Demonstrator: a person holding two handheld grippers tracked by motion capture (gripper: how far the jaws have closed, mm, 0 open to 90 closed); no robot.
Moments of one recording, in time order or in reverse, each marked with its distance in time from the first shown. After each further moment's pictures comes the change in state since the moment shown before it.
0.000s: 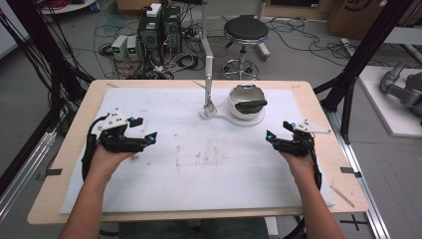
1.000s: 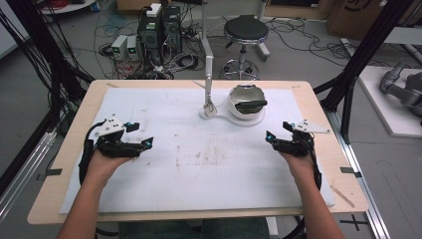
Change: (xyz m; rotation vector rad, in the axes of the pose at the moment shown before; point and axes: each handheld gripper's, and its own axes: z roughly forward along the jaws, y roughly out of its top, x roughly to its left) left arm 0.005 -0.017 0.000 0.015 0.004 -0.019; right arm 0.001 -0.001 0.001 0.016 -0.003 0.002
